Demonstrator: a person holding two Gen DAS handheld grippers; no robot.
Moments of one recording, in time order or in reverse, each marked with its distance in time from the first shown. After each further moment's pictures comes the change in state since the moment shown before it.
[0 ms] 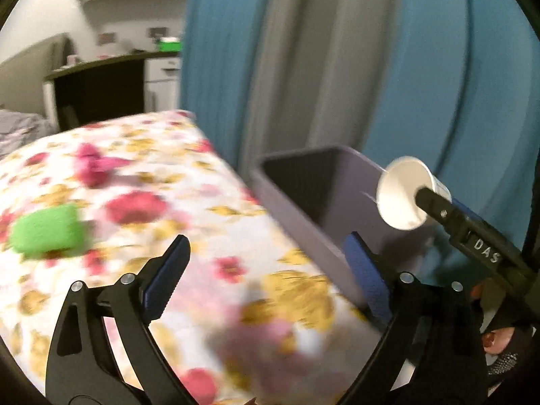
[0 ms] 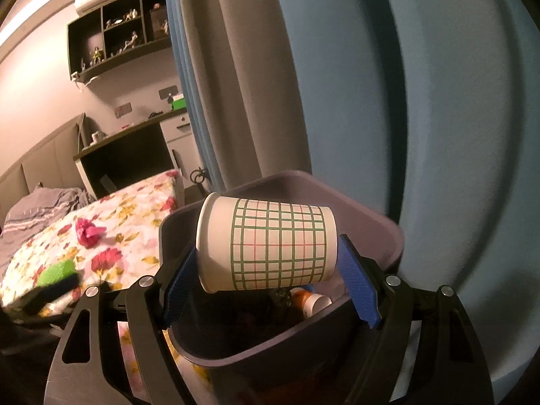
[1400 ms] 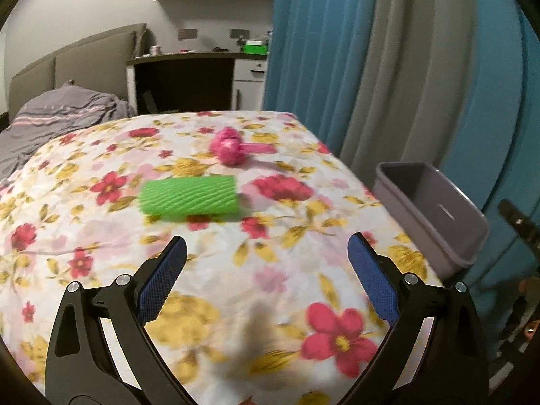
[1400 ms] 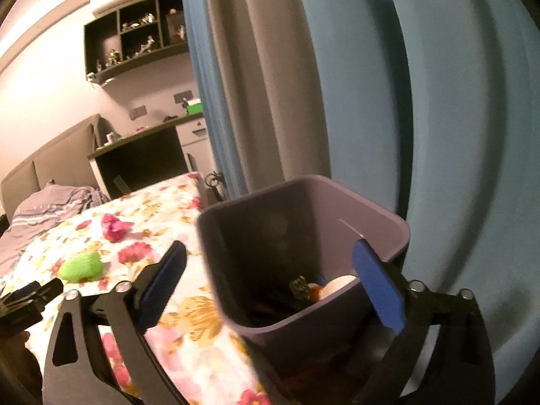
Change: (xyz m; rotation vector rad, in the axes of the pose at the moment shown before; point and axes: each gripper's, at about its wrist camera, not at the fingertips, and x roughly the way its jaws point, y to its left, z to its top) left arm -0.086 0.098 -0.024 -0.125 -0.011 0.270; right arm -0.048 0.021 -0.007 -0.030 -0.046 0.057
